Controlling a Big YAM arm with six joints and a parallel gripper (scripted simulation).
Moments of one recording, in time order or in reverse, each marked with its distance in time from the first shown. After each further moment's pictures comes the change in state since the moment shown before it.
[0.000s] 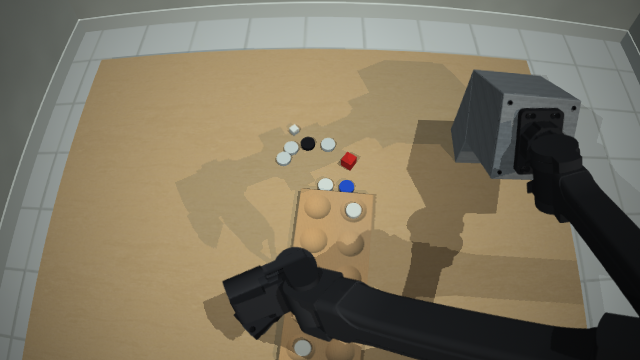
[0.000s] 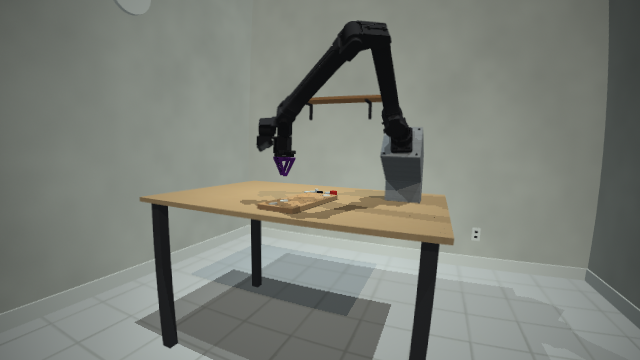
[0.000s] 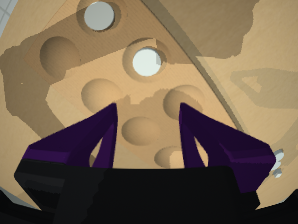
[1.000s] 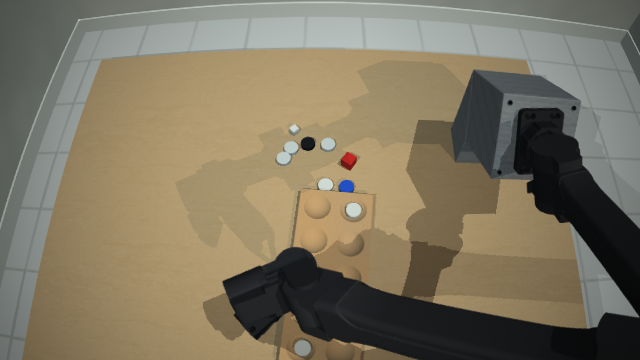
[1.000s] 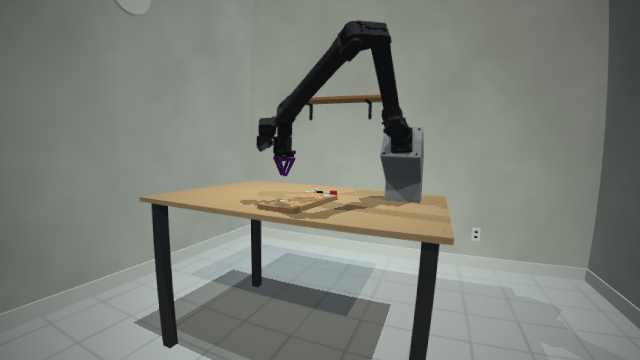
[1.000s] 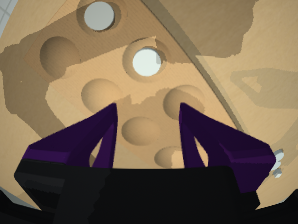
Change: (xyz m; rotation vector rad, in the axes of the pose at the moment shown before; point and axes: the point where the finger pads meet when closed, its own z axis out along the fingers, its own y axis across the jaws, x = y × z) arm 0.000 0.000 0.000 0.000 0.000 0.000
